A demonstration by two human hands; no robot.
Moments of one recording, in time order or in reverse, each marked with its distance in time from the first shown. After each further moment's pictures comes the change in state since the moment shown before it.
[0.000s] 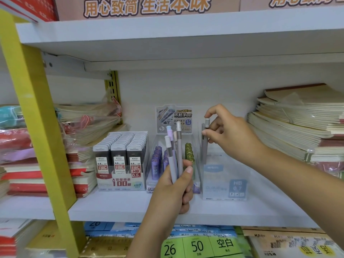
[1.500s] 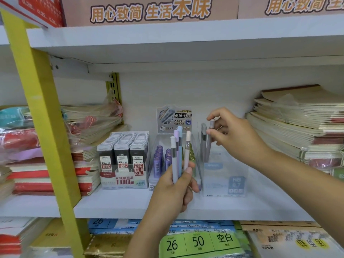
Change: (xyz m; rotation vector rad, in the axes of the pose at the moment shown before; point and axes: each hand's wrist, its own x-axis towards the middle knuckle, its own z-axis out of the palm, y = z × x) left_hand -0.010 0.007 -0.001 0.149 0.019 0.042; right_hand -0.012 -0.012 -0.008 0.086 0.024 0.029
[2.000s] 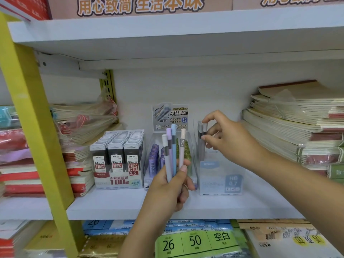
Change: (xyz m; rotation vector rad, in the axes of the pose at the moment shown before) left_hand 0.003 -0.001 -0.001 -0.014 0.006 0.001; right_hand -0.006 0.009 0.006 -0.024 -0.095 0.088
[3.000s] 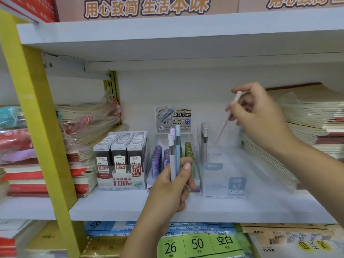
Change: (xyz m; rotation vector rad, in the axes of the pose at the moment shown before) left_hand 0.000 0.006 -0.001 -0.009 -0.042 -0.001; right_hand 0.010 -0.016 -0.041 0.197 0.373 -0.027
